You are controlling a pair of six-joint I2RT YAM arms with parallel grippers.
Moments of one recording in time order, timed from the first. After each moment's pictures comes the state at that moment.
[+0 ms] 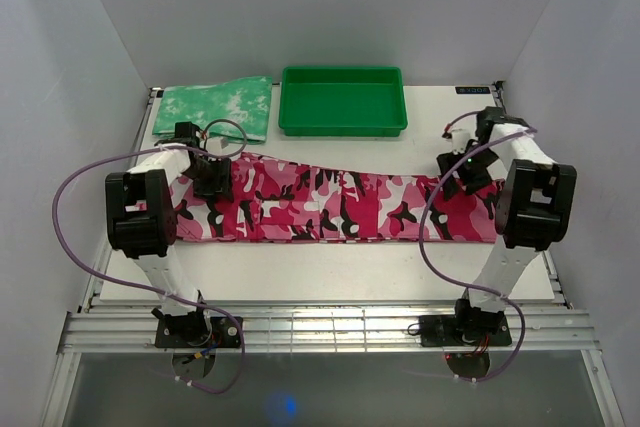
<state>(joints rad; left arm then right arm) 0.07 1.85 1.21 -0.69 0.29 0.13 -0.07 1.91 1.40 -0.99 -0.25 -0.48</state>
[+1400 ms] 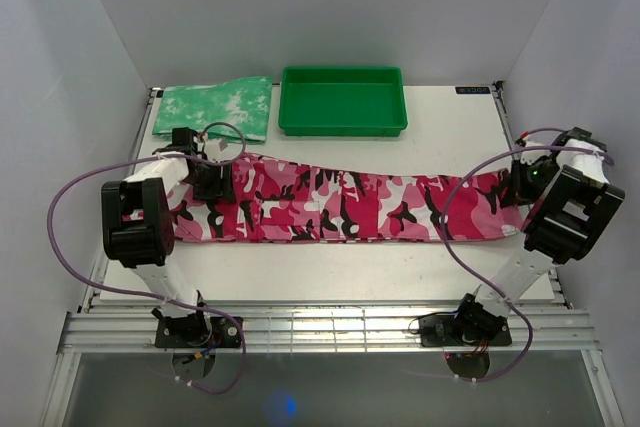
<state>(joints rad) 0.08 1.78 1.13 -0.60 0.32 0.13 -0.54 1.89 1.36 -0.97 -0.39 -0.54</state>
